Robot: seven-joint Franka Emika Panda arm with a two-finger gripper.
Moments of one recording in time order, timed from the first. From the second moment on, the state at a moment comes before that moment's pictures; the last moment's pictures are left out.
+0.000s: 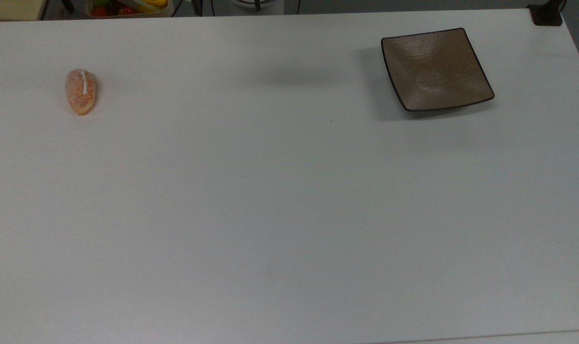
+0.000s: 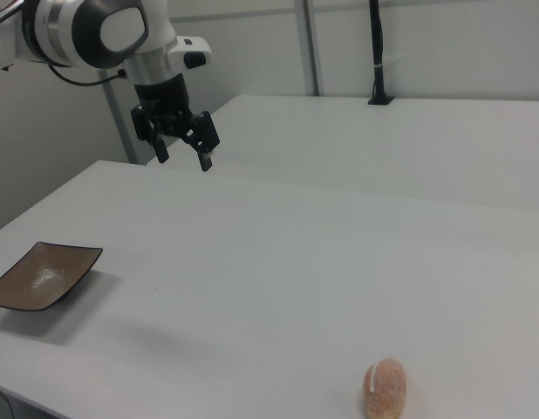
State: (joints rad) arm 0.08 -0.04 -0.03 -1.64 0.05 1.69 -0.07
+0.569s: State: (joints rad) arm 0.08 -0.04 -0.03 -1.64 0.05 1.69 -0.23
